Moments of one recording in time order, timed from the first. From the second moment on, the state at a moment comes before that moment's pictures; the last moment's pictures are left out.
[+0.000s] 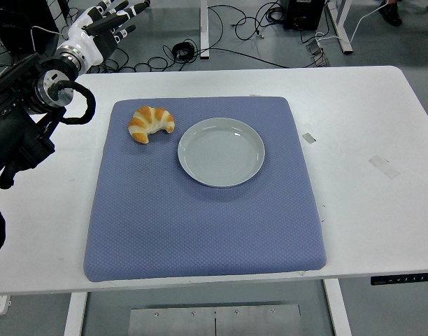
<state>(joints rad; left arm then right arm) -1.19 0.13 -0.60 -0.38 -0.01 -0.12 -0.06 -0.10 0.00 0.05 0.12 -0.10 -0.11 0.25</state>
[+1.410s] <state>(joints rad) -1.39 0.32 0.03 -0.71 0.76 -0.11 0.01 -0.10 0.00 0.05 0.12 -0.10 -0.11 0.25</state>
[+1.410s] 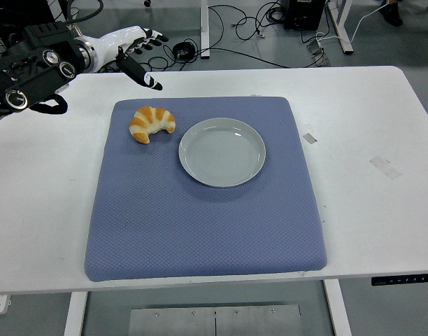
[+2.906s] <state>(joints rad) -1.27 0.22 0.20 -0.63 0.81 0.06 0.00 -0.10 0.00 0.05 0.12 -0.10 -0.11 0.25</state>
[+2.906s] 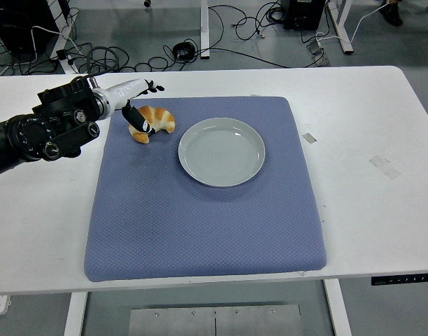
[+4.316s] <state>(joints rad) -1.36 0.22 0.09 -0.81 0.83 0.02 0.07 -0.10 0.00 0.05 0.12 -0.10 -0.11 0.25</state>
